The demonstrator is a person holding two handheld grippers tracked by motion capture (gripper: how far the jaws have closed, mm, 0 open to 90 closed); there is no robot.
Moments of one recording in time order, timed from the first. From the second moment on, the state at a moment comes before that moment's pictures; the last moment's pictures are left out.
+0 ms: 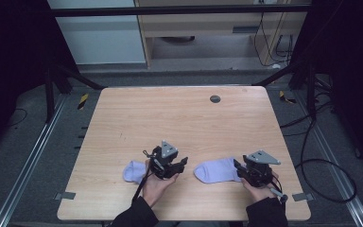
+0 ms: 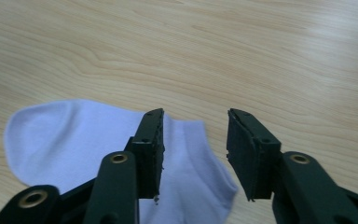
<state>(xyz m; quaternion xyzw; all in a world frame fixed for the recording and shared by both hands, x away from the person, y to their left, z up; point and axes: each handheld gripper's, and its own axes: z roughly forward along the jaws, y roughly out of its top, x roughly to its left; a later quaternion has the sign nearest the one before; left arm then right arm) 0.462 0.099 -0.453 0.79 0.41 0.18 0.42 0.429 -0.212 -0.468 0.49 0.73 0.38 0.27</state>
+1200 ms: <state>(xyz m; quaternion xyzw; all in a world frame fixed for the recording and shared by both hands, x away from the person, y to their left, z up) 0.427 0.279 -0.444 0.72 0.50 0.23 0.41 0.443 -0.103 -0.443 0.39 0.78 0.44 0.20</state>
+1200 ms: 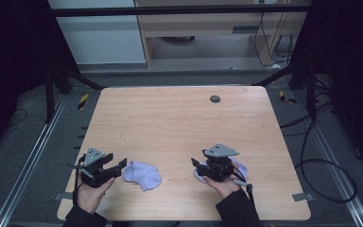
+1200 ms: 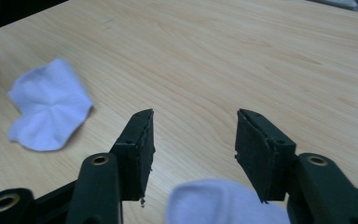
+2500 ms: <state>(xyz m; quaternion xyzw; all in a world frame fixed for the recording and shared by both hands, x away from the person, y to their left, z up) 0.438 0.274 -0.488 0.76 0.52 0.19 0.33 0.422 0.053 -0.489 0.27 0.87 0.40 0.10</state>
